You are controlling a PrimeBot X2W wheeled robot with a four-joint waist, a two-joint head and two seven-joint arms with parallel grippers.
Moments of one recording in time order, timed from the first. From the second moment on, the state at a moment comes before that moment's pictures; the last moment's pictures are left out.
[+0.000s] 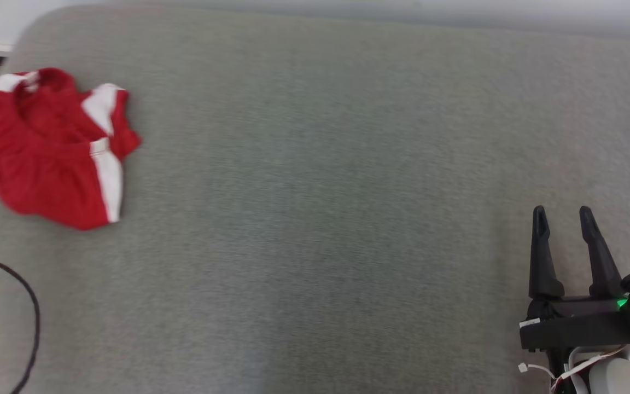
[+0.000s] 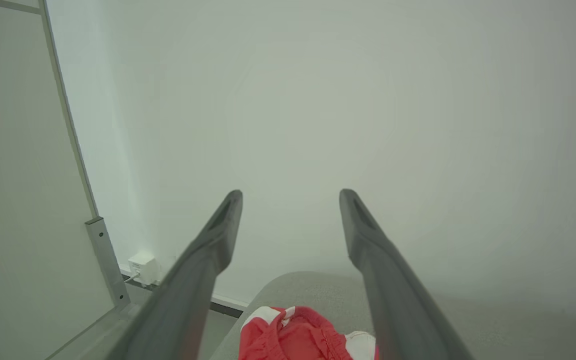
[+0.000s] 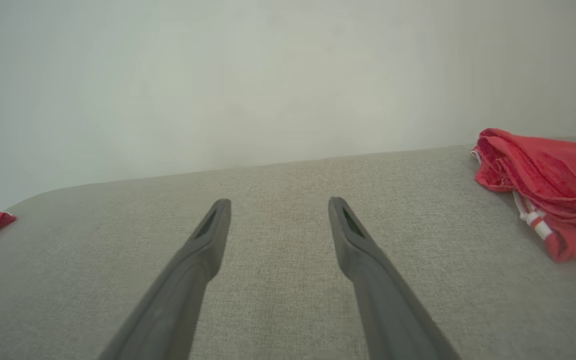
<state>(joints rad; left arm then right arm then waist) -0.52 0.34 0.23 0.13 -0.34 -0.04 -0.14 -0.14 -0.07 -0.07 0.07 0.20 0.13 -0.23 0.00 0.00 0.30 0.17</state>
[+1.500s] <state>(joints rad) -0.73 0.50 0.04 0.81 -0.46 -0.13 0.11 -0.18 -0.06 -0.08 0.04 0.17 0.13 -0.21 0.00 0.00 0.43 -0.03</state>
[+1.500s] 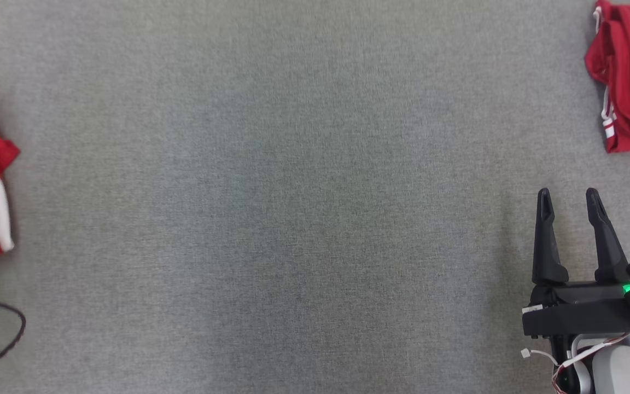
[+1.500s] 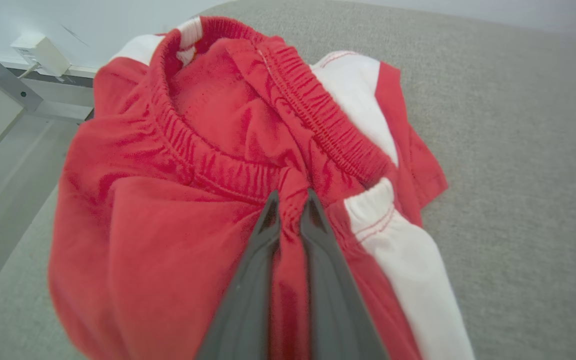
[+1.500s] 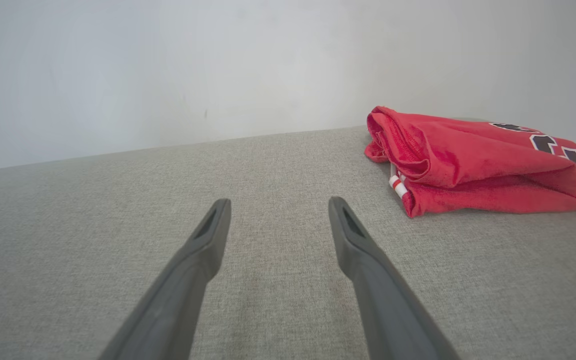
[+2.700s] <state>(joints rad) -0.90 0.28 -0.25 0.09 -0.43 -0.09 0.15 -0.14 -0.05 -0.02 0.19 0.34 0.13 -0.26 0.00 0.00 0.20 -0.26</state>
